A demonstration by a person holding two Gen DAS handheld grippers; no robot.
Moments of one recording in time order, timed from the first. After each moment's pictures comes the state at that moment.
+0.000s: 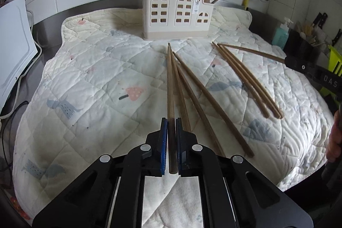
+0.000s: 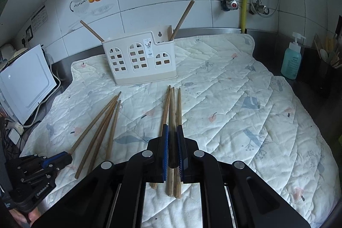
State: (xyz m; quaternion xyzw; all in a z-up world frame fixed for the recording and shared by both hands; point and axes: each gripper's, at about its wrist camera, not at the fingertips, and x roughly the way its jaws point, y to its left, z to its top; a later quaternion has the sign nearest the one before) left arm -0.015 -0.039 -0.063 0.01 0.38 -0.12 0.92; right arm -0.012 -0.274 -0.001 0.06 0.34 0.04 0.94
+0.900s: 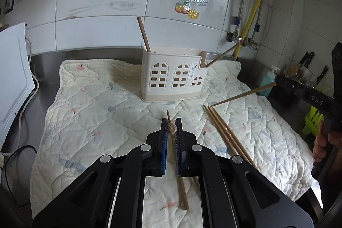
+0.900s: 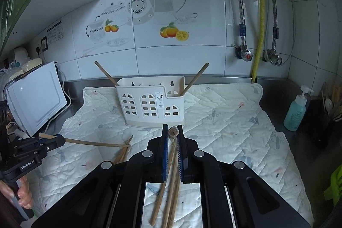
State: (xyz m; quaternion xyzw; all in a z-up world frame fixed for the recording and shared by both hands) left arm 0.016 -0.015 0.020 -0.04 0.28 -0.16 0.95; right arm 0.022 -0.279 0.083 0.02 0.27 0.09 0.96
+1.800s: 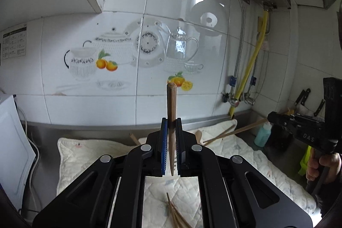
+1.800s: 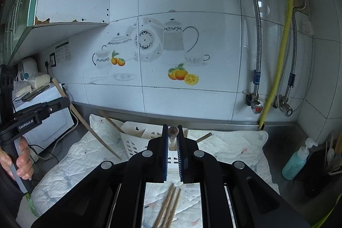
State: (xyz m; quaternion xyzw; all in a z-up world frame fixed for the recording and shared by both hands) left arm 0.094 -0.023 0.165 -0.04 0.16 -0.18 0.97; right arm 0.094 -0.293 0.181 -0.01 0.23 0.13 0.96
